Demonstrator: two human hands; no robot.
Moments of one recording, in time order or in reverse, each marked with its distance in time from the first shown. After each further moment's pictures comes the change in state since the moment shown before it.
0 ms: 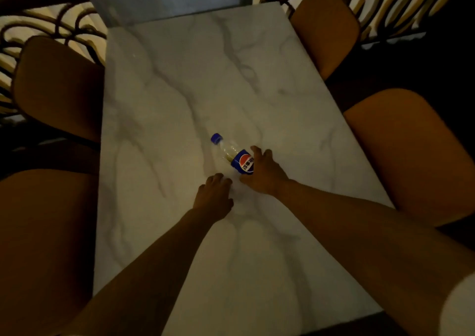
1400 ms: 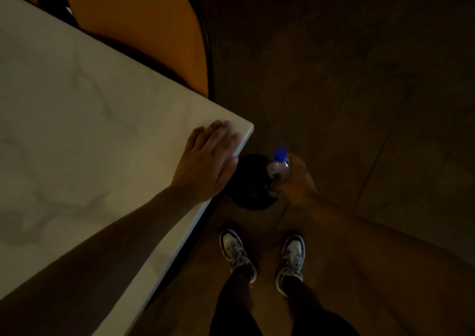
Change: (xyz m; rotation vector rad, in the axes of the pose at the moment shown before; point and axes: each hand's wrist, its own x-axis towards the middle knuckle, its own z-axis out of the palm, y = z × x) left_hand -0.067 0.327 0.206 0.350 0.144 1.162; right_hand -0.331 0.448 0.133 0.817 0.556 0.664
